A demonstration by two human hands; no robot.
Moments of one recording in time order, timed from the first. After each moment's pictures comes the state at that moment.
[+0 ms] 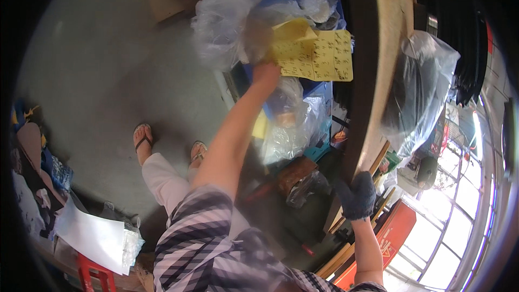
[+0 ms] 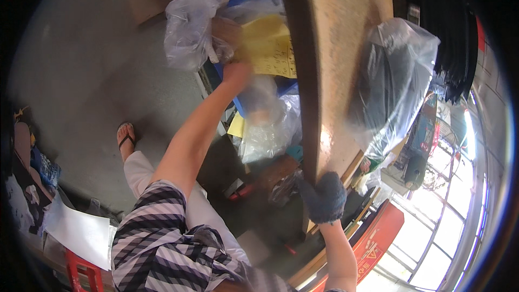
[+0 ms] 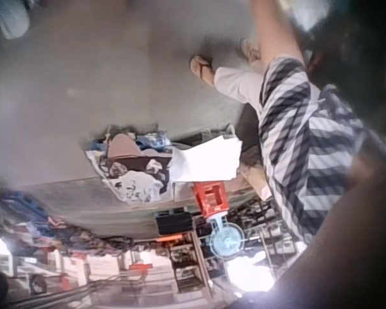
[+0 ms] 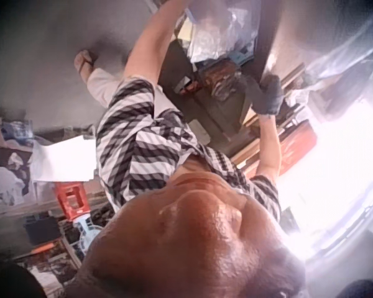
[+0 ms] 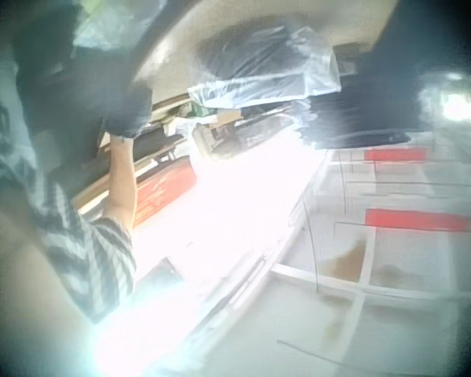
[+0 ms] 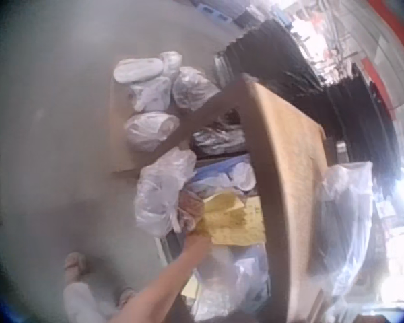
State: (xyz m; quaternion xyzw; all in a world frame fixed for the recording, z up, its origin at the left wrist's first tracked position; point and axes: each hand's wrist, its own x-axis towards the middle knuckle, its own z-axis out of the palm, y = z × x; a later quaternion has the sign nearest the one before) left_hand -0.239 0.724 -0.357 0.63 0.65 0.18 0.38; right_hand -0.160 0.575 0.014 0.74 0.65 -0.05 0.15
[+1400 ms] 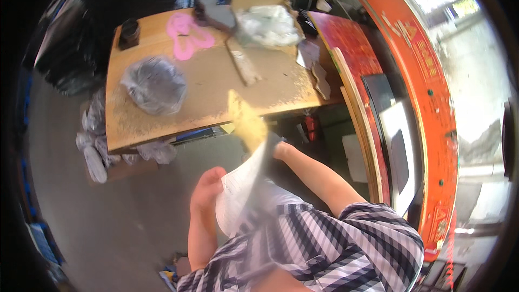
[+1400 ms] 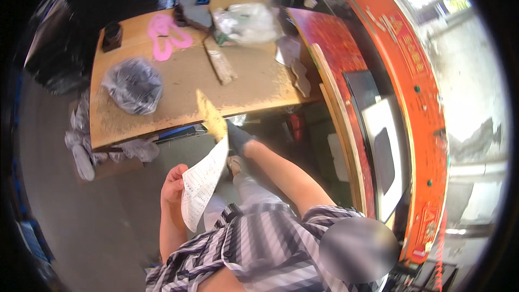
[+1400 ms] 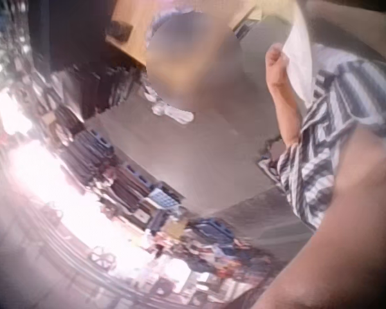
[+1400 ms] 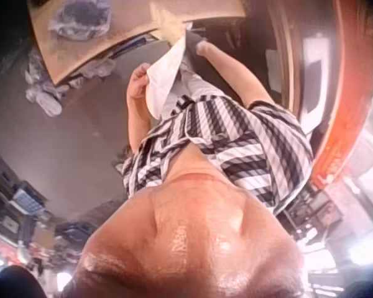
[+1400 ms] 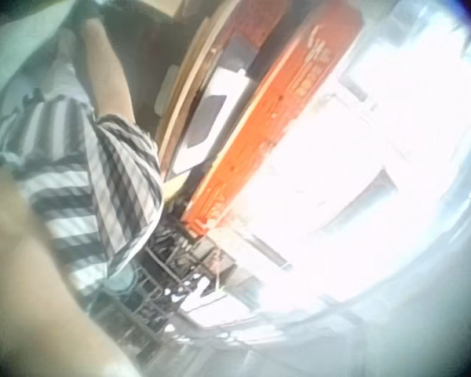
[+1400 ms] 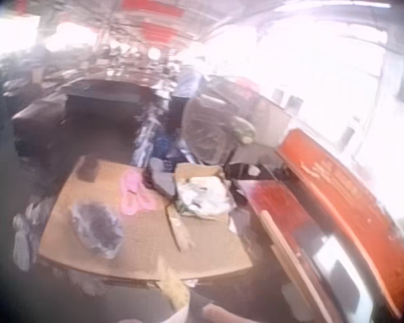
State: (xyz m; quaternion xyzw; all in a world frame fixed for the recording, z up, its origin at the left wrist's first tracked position) left_hand -0.302 0.579 0.063 0.16 0.05 0.03 0.99; right_hand -0.074 0.440 0.005 0.70 0.32 -0.45 -0.45
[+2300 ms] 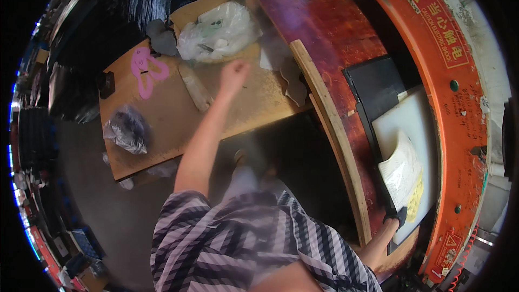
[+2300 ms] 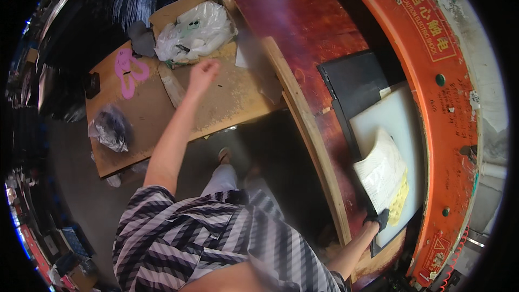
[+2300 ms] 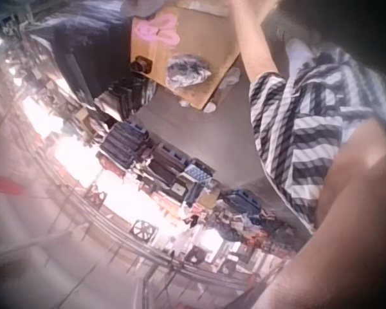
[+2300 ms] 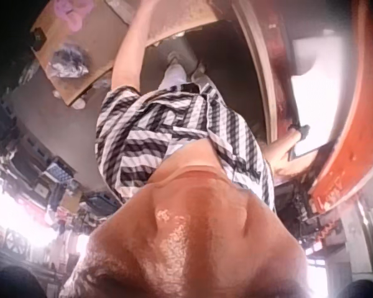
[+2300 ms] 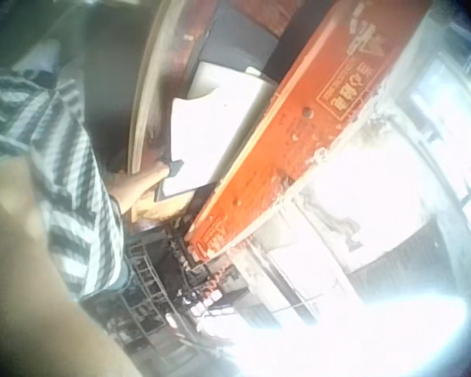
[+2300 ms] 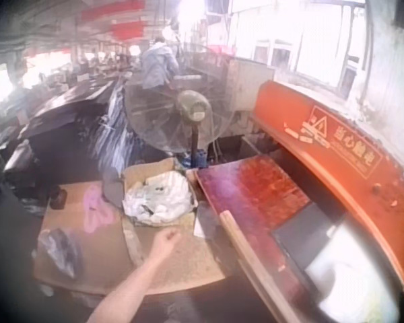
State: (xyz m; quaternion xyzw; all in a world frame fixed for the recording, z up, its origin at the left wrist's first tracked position) left_hand 0.235 0.579 0.069 0.76 0.22 0.15 0.59; right_hand 0.088 -0.106 0.129 0.41 -0.48 0.20 -0.75
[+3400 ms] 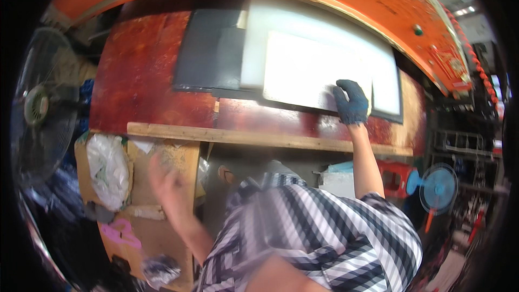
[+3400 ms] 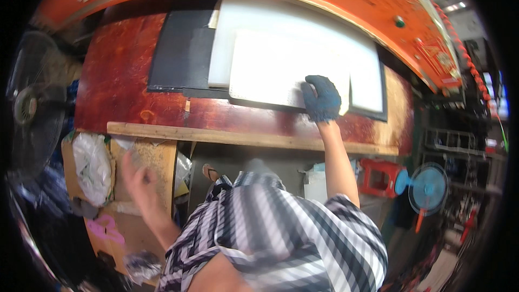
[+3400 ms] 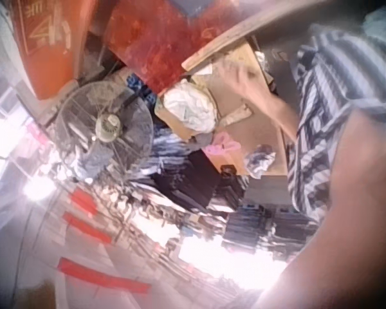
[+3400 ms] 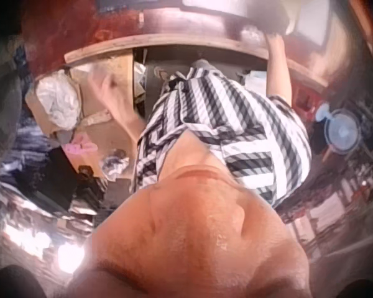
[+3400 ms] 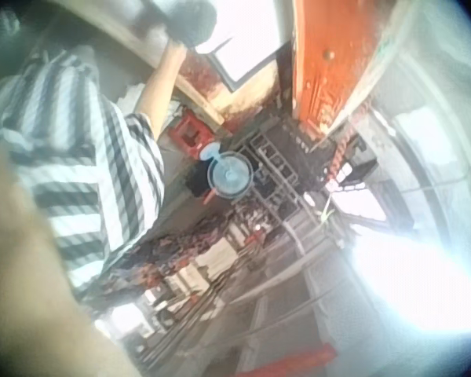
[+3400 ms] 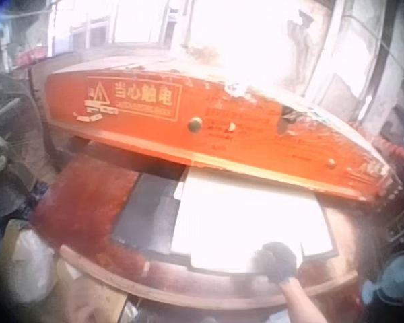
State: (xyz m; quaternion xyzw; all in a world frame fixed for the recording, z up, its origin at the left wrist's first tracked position) left_hand 0.197 0.377 0.239 0.71 0.15 -0.01 0.68; right_hand 0.133 -0.051 0.221 0.93 -0.21 0.27 -0.14
